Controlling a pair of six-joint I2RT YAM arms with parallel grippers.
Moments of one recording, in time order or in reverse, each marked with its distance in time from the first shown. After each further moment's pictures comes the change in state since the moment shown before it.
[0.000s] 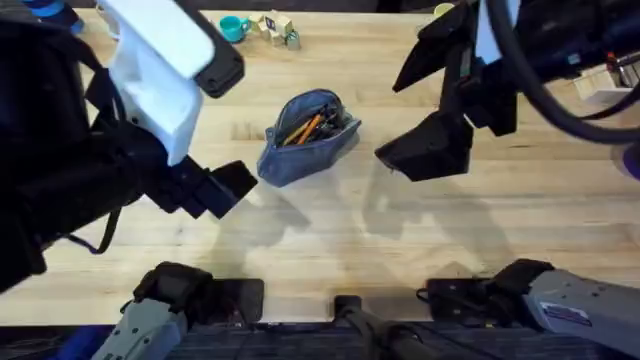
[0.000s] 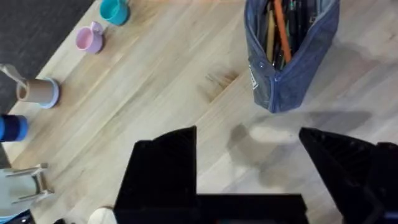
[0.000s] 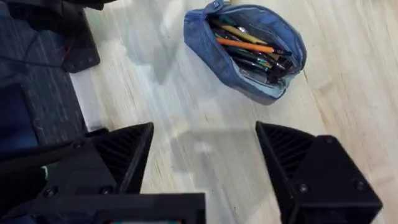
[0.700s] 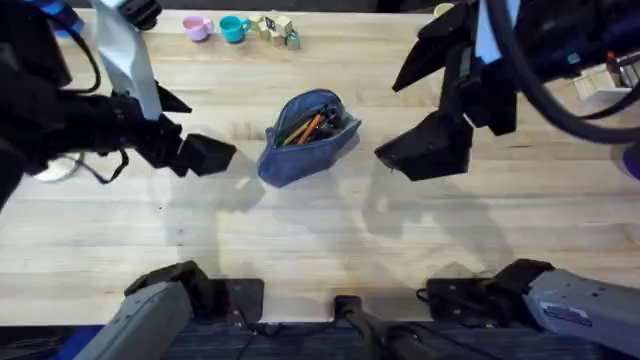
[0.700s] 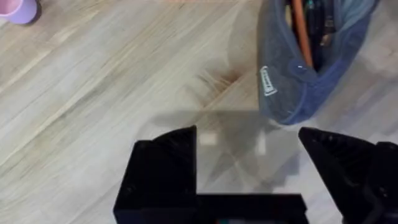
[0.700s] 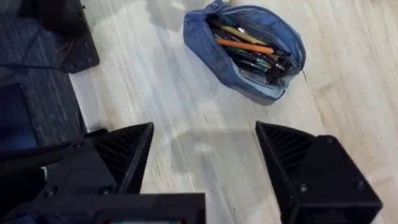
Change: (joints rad) left arm 0.559 0.385 -0.040 0.104 0.540 0.309; right arm 0.000 0.000 0.000 0.003 0.000 0.000
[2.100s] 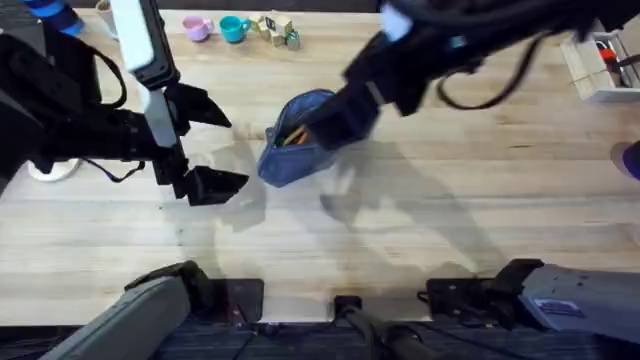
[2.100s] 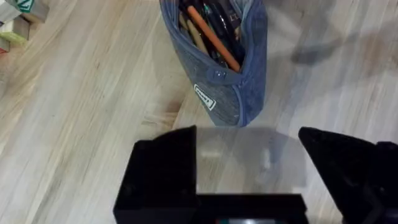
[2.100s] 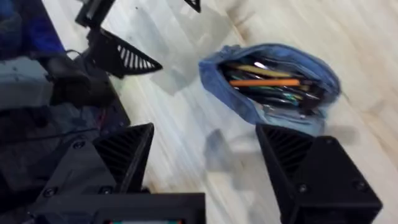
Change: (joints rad) left arm 0.005 0.137 0.000 -0.192 0.205 0.579; right arm 0.123 0.139 0.000 0.224 -0.001 0.406
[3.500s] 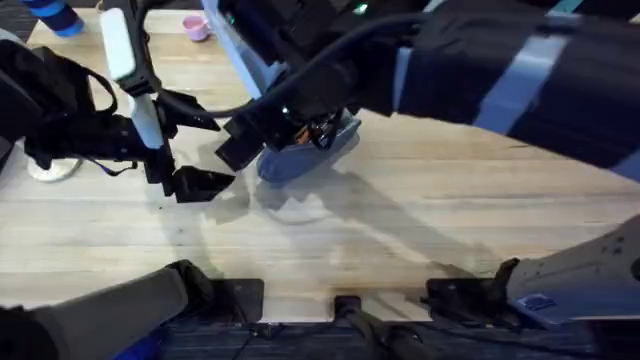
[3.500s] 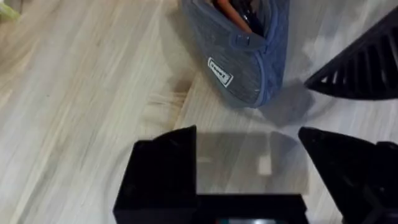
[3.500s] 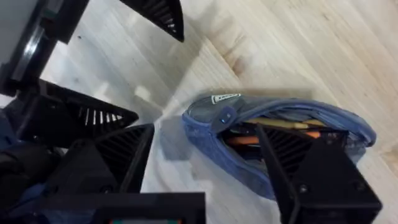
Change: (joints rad) left arm 0.133 0.174 0.000 0.012 0.023 0.191; right arm 0.286 0.332 0.000 0.328 0.377 0.256
